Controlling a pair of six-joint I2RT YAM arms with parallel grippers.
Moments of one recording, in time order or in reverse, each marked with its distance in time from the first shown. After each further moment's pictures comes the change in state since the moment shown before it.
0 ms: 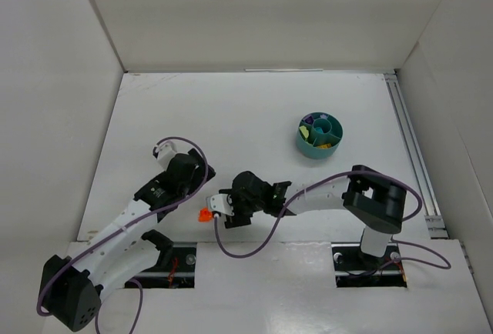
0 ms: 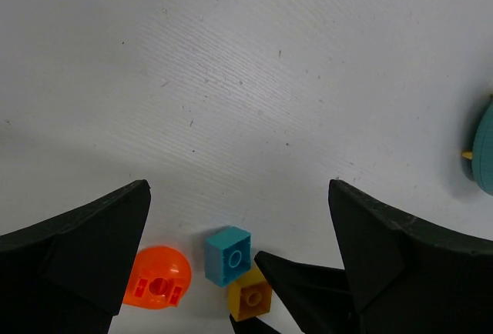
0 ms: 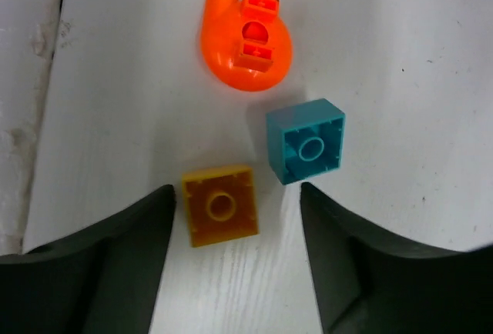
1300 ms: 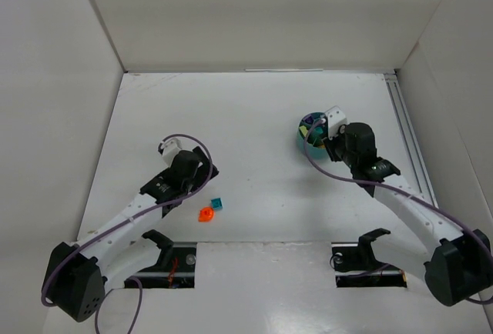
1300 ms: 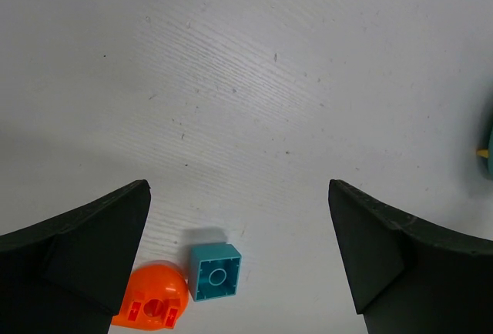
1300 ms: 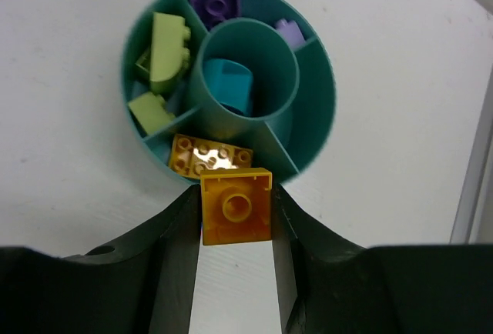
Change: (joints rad) left arm 0.011 0.084 -0.001 0.084 0.015 0.047; right arm -0.822 -0.737 -0.256 -0.221 0.328 0.275
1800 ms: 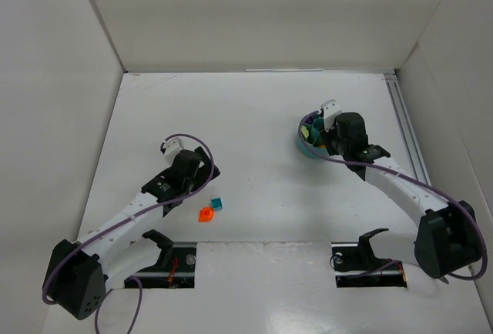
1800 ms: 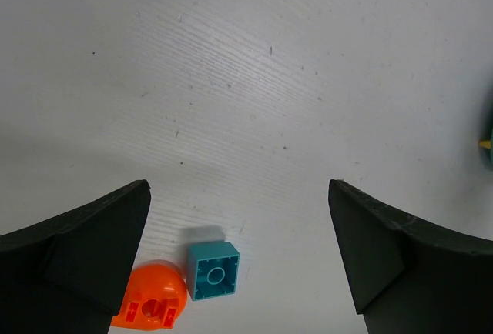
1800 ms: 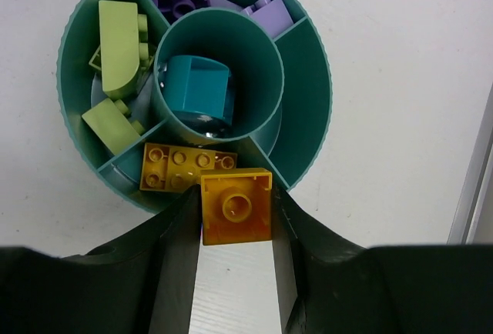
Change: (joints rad) left arm 0.000 0.021 0.000 0.018 0.027 0.018; right arm -0.035 0.189 0.104 -0.043 0.087 0.033
